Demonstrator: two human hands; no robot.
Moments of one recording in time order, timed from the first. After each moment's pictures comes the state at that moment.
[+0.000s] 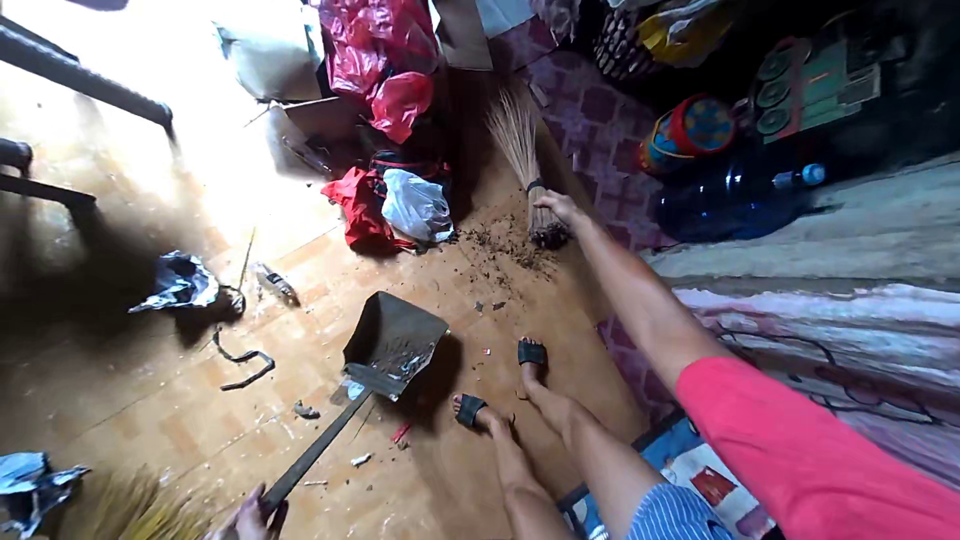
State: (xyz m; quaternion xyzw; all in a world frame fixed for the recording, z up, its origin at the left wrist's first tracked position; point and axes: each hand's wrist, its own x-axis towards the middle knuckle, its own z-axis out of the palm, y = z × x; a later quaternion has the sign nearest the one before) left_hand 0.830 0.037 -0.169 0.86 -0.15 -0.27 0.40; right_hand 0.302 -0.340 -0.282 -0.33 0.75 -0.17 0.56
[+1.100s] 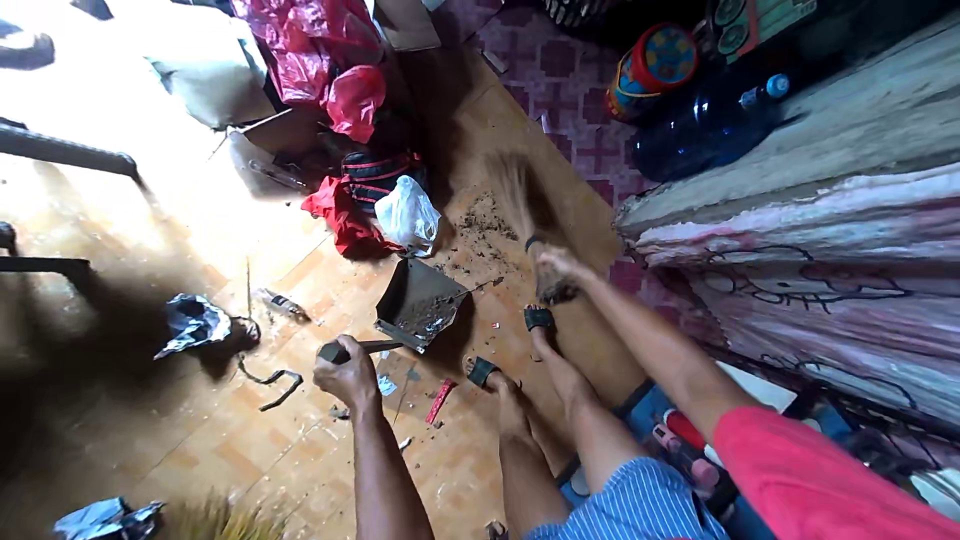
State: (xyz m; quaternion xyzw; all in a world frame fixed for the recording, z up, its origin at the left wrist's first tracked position) left_hand 0.726 -0.146 -0.179 0.87 -0.40 -0.21 0.18; right_hand 0.323 -0.137 -0.264 -0.27 0.76 -0.14 0.58
